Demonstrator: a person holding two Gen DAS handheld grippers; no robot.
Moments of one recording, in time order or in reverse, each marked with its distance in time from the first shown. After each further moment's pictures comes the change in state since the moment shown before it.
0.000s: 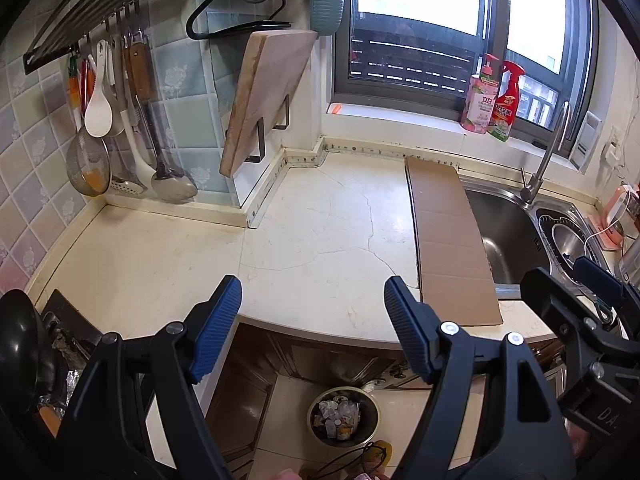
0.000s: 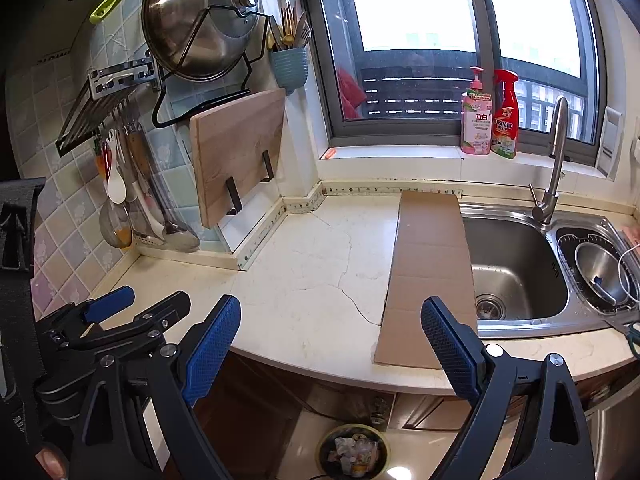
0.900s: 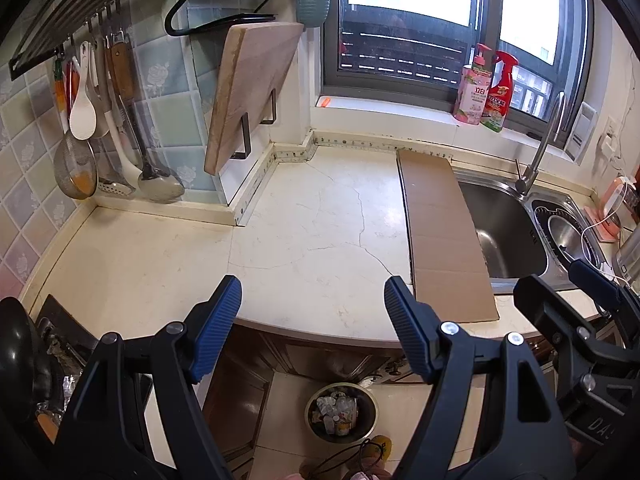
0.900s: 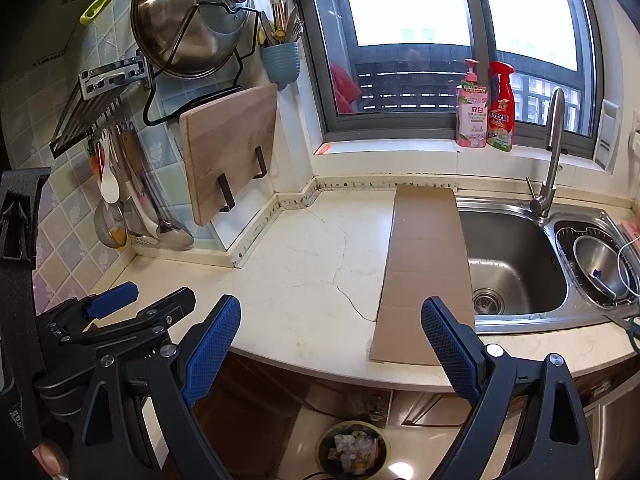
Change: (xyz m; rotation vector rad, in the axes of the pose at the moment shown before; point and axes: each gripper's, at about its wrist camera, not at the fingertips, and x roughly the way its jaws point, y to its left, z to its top) left arm 0.016 -0.007 0.004 0.032 0.022 -0.034; right arm 0.006 -0.011 -0.006 0.023 0.012 -0.011
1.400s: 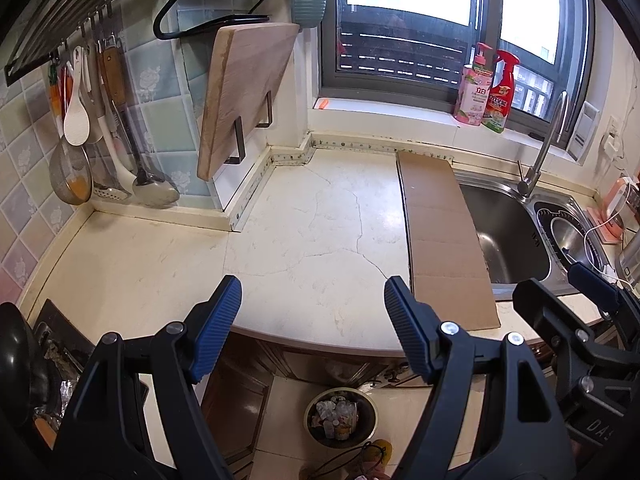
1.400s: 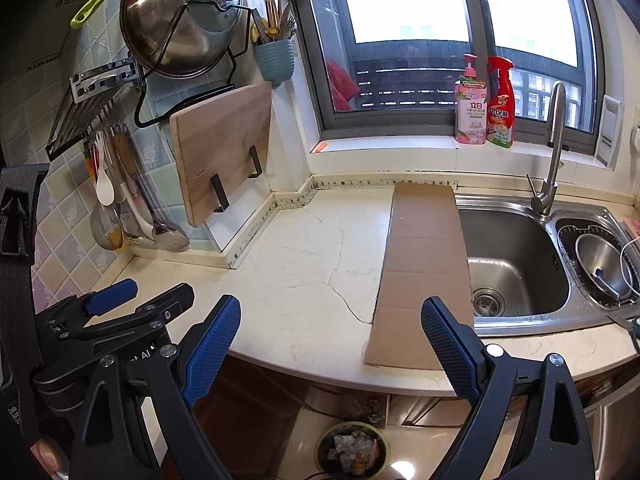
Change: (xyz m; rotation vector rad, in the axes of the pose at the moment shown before) left arm 0.016 -0.007 0.011 0.010 -0.002 0.002; right arm 0.016 -0.009 0.003 0.010 0.008 -0.002
